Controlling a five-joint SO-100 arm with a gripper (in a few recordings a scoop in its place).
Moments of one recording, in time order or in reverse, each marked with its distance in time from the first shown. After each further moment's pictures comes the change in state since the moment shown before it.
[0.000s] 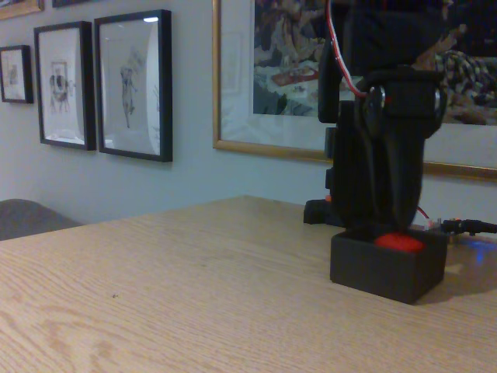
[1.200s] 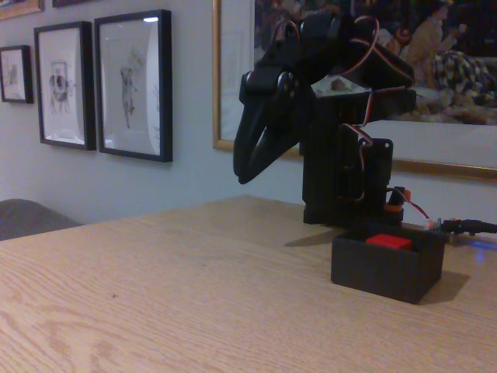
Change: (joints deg) arm -43.3 61.2 37.6 -7.2 2.8
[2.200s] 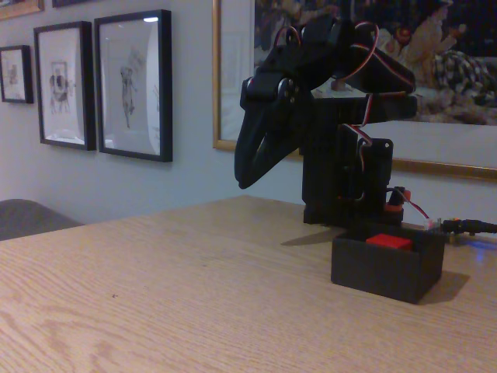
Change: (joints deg) arm -0.9 2.8 1.5 1.1 0.6
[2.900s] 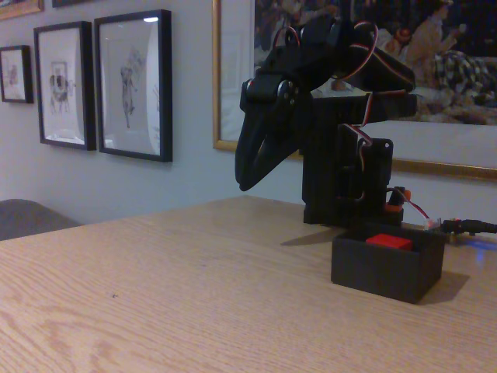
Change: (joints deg) arm 0.0 -0.4 -0.1 0.0 0.0
